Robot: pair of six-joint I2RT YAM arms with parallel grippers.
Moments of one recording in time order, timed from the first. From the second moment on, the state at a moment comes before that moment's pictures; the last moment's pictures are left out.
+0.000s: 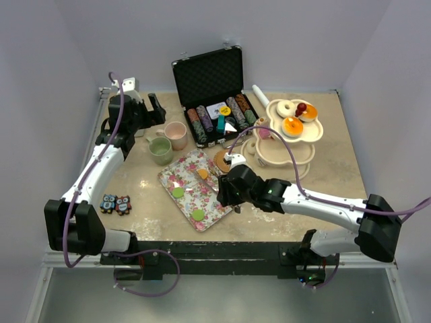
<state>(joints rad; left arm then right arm) -0.11 1.36 1.11 -0.12 0.03 -0.31 1.04 1.27 0.83 -0.34 0.20 0.65</state>
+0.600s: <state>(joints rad) -0.11 1.36 1.11 -0.12 0.06 -0.31 1.04 1.32 0.80 -0.28 0.20 0.69</state>
